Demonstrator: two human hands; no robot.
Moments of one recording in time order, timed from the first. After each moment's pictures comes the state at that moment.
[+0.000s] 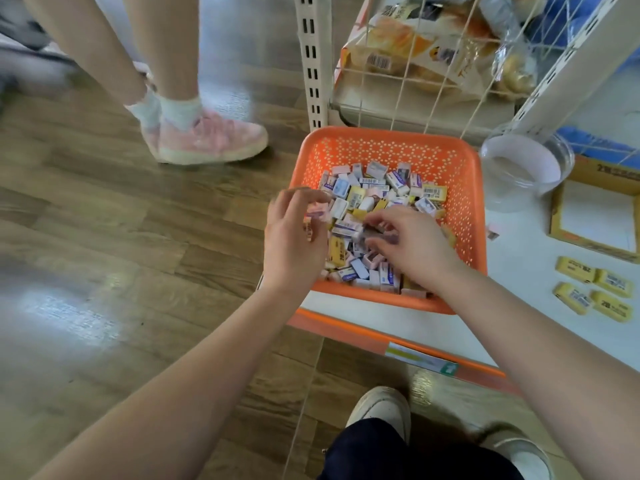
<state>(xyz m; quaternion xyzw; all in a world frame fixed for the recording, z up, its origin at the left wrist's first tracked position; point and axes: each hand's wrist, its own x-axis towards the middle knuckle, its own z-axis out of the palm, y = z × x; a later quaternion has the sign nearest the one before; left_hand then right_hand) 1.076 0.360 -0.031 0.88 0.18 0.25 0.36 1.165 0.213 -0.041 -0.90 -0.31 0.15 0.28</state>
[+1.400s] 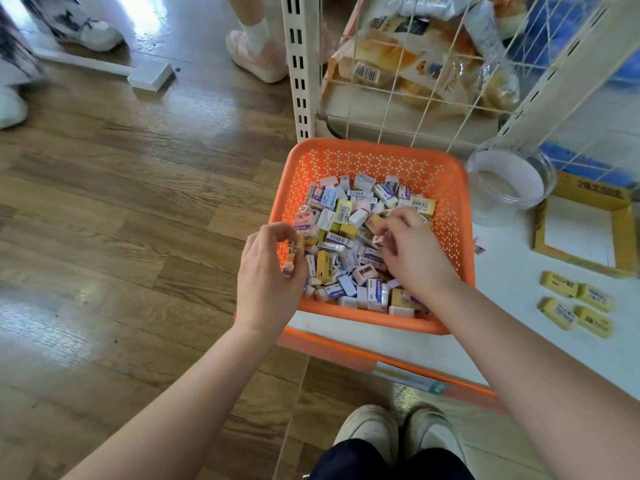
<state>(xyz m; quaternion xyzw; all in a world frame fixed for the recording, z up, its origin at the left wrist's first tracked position) 1.060 0.365 -0.046 0.89 0.21 0.20 0.35 1.179 0.203 -0.054 -0.94 -0.27 0.09 0.21</state>
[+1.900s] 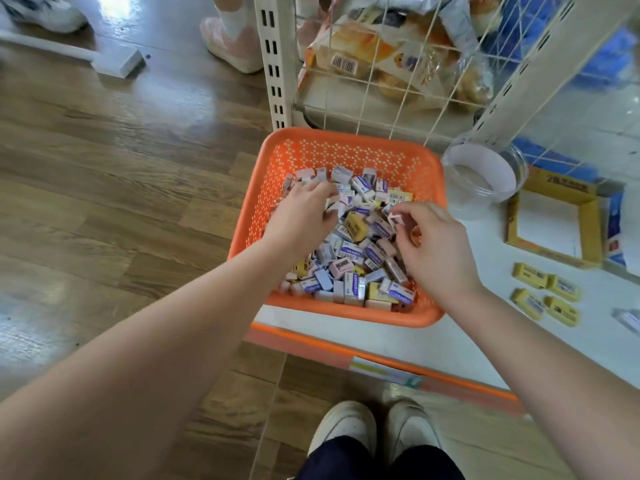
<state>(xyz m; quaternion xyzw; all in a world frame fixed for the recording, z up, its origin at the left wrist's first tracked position) 1.161 0.355 -0.063 0.97 0.06 0.03 0.24 1.177 0.163 -0.046 -0.93 -0.24 -0.04 0.29</state>
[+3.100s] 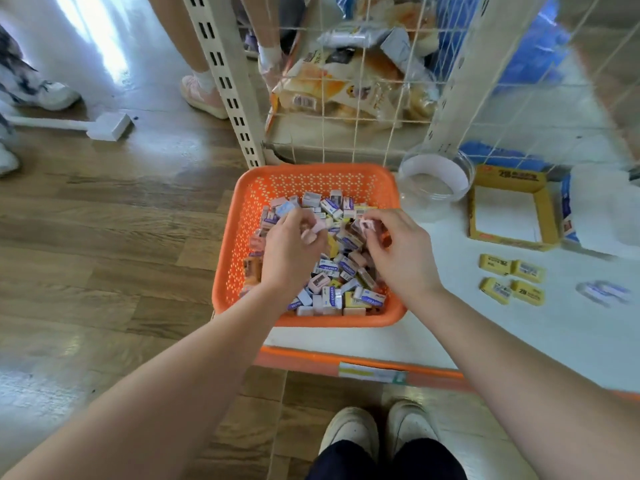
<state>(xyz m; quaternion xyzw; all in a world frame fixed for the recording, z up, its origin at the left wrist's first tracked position) 1.143 0.307 -0.033 0.91 0.14 0.09 0.38 1.171 0.147 -0.034 -0.91 -0.17 -0.07 0.38</state>
